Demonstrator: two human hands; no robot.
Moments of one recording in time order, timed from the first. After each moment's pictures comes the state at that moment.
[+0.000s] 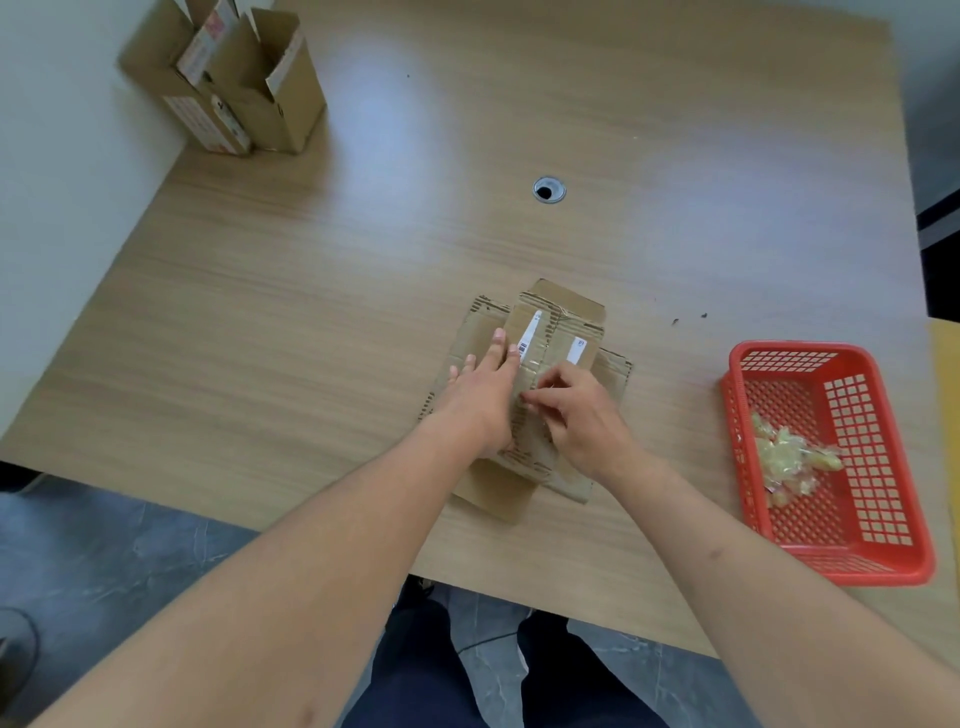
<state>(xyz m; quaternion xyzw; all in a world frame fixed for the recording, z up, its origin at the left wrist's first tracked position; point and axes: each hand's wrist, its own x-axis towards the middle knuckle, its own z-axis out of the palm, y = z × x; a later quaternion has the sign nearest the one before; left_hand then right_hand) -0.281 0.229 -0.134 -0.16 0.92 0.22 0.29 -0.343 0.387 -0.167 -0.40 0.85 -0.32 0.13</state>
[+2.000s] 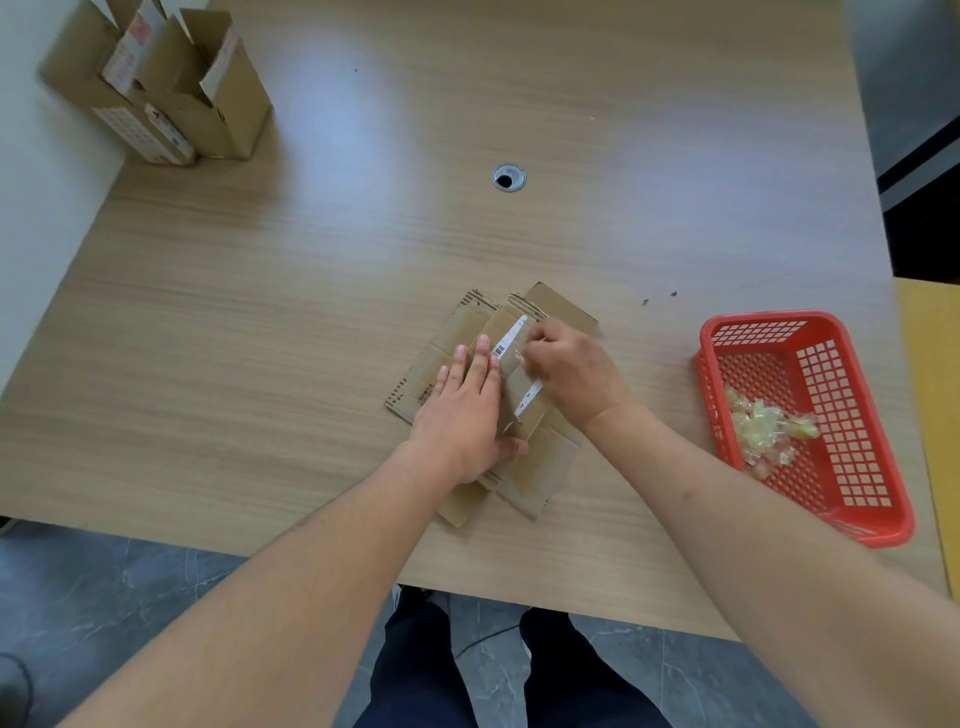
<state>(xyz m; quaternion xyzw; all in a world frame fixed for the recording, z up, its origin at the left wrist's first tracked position) -0.267 0.247 -0.148 -0.09 0.95 0.17 0.24 -0.384 0.383 -0.166 -0.39 0.89 -0.23 0.05</state>
